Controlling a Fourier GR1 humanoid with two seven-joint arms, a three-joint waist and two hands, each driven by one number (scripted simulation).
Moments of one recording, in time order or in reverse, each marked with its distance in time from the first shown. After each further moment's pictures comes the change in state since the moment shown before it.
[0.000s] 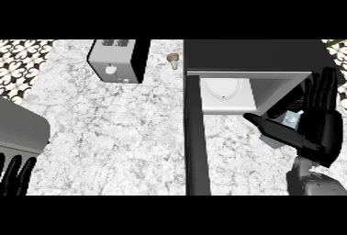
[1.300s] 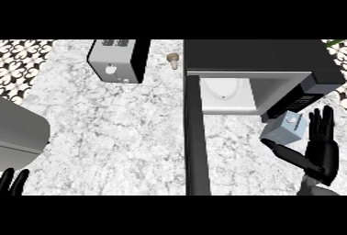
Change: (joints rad) left arm 0.081 -0.021 0.044 -0.010 0.032 -0.092 -0.043; right arm 0.108 -0.069 -0.184 0.446 -0.168 0.167 -0.465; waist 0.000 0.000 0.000
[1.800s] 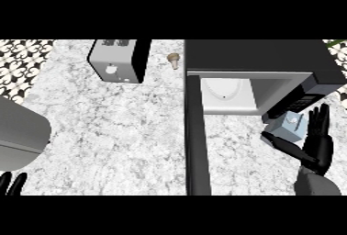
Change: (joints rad) left arm 0.024 -0.006 -0.008 -0.025 -0.002 -0.008 0.005; right arm -0.123 -0.038 -0.066 0.259 -0.018 -0.019 -0.116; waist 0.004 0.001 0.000
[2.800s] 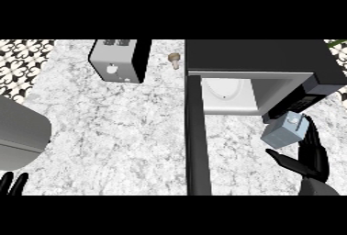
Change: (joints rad) left arm 0.000 0.000 0.013 0.024 0.011 -0.015 -0.015; right arm -0.078 -0.097 -0.033 0.430 -0.064 0.398 -0.272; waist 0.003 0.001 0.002
